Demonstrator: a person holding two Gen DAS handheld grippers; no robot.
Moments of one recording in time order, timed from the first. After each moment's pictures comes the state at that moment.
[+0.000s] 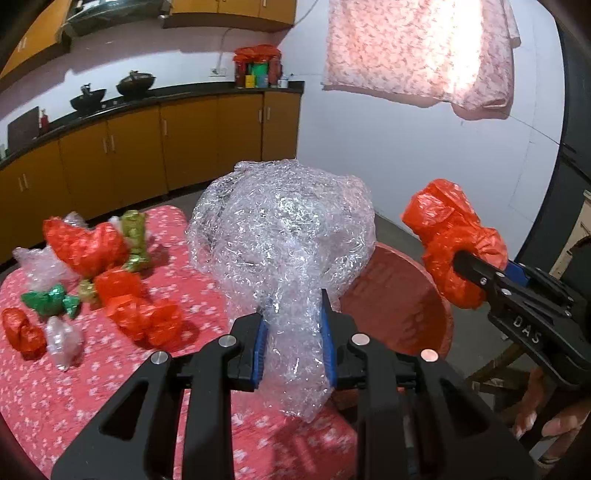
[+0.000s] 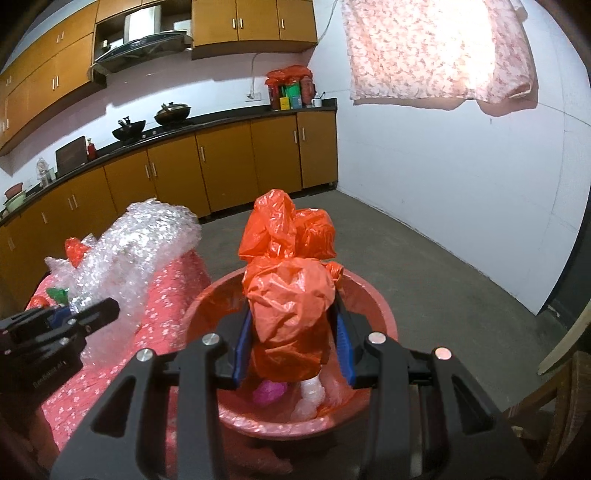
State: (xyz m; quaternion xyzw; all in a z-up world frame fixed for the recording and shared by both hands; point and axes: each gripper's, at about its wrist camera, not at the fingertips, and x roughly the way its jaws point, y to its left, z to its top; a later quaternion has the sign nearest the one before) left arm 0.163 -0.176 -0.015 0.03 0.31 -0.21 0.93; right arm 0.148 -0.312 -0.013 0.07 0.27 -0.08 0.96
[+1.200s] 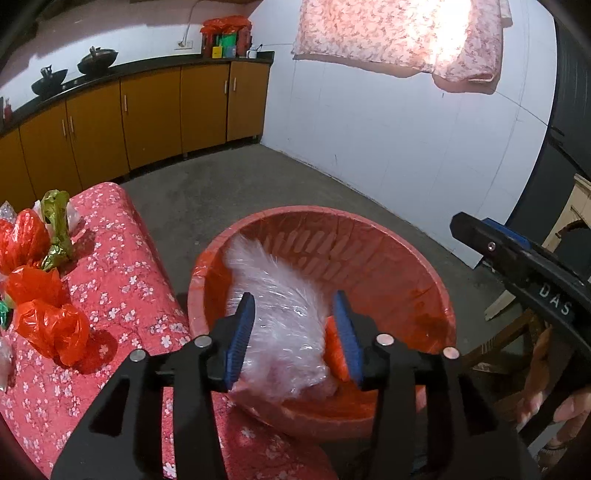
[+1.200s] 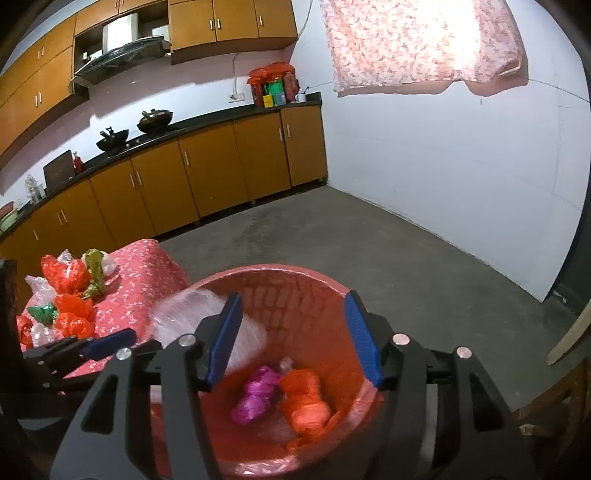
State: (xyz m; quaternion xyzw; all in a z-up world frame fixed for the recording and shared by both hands) left arm 0.204 -0.224 -0.058 0.03 0.35 -0.26 0.90; right arm 0.177 -0.351 -0.036 0.10 0.27 -0.10 0.95
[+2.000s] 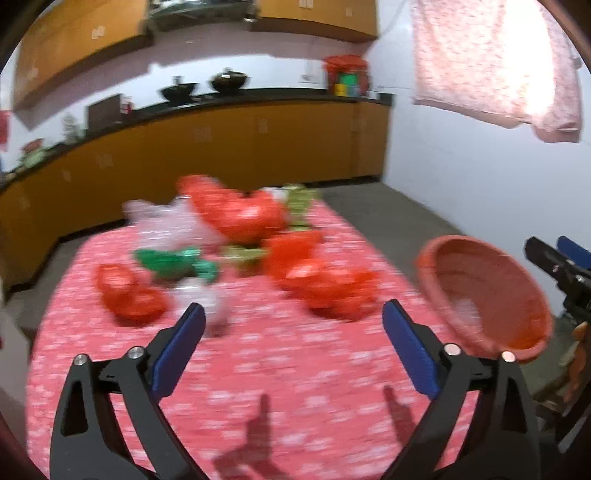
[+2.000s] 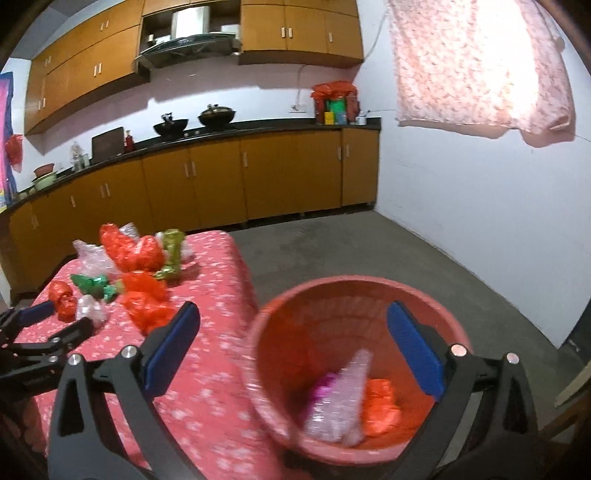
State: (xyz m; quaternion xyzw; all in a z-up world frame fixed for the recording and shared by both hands) left arm 0.150 -0.019 -0.035 0.02 0.29 -0.02 0.96; right arm 0.184 -0.199 -0.023 0.03 0.24 0.00 0.97
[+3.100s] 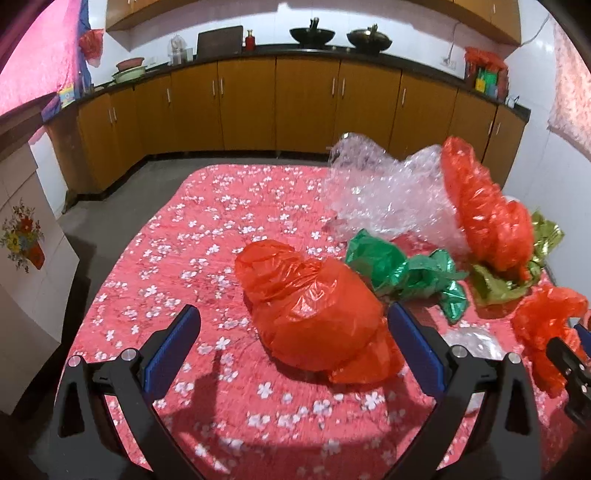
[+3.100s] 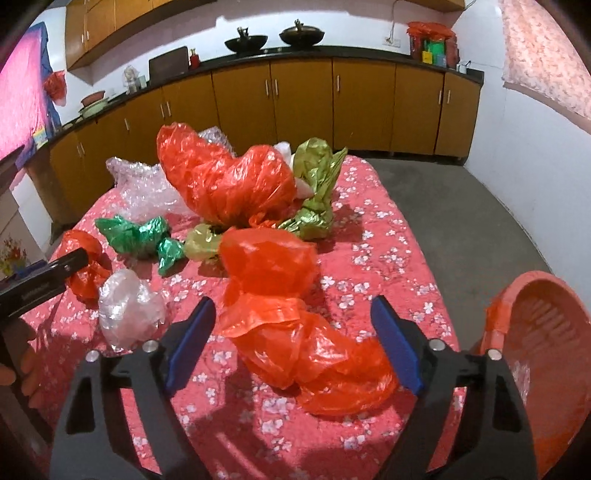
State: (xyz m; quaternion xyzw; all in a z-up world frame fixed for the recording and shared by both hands) left arm 0.246 0.160 -0.085 -0.07 0.37 0.17 0.91; right arm 0.322 -0.038 -0.093 -0.02 0.38 0.13 0.92
